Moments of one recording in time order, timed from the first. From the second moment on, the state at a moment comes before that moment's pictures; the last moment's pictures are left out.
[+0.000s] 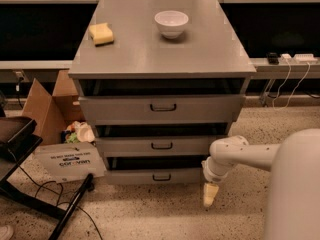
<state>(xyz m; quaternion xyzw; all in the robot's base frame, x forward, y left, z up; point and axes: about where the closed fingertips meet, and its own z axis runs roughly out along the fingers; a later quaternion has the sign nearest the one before) 0.527 -0.195 0.369 -0.67 0.74 0.06 0.06</state>
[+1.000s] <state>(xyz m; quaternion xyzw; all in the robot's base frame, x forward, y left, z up) 0.613 -0.190 0.206 -0.67 0.74 0.11 0.02</state>
